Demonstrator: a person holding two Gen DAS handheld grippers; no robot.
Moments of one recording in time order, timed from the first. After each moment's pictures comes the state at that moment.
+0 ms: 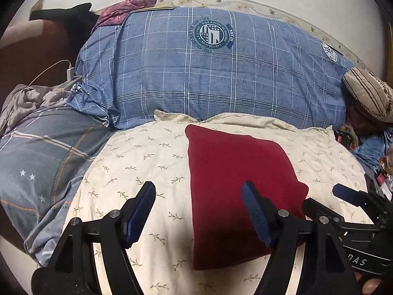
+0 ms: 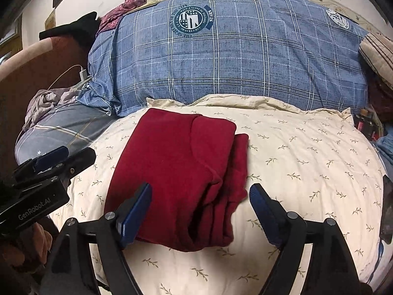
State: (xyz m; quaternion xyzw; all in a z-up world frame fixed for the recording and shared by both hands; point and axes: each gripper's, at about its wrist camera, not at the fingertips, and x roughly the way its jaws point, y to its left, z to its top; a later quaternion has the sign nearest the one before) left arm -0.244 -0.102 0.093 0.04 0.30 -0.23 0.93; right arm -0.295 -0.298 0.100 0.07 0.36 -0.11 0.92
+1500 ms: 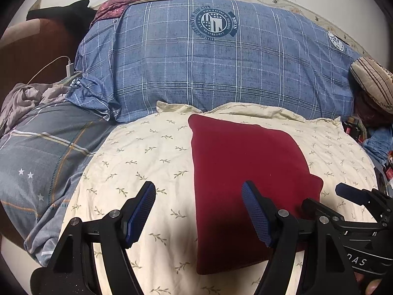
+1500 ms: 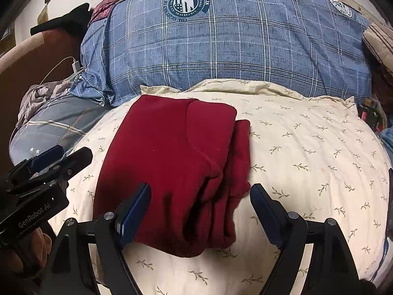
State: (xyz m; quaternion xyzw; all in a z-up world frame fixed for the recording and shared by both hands) left arm -0.226 -0.121 0.079 0.06 0.32 -0.21 0.92; right arm -0.278 -0.303 0.082 0.08 0.40 -0.11 0.91
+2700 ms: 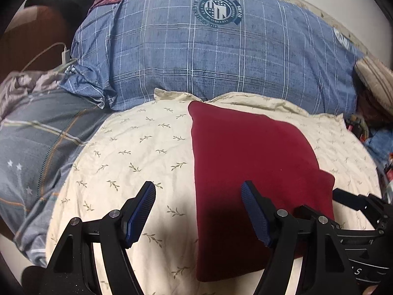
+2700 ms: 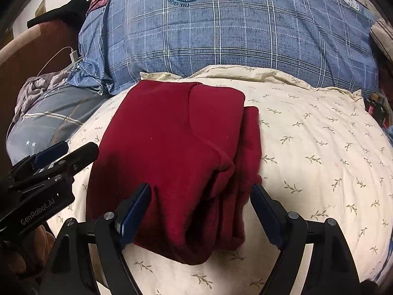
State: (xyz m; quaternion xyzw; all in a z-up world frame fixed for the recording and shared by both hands) left arm -0.198 -0.128 0.059 0.03 0.34 -0.21 0.92; right arm -0.263 -0.305 0.061 0.08 0.42 -0.10 0.90
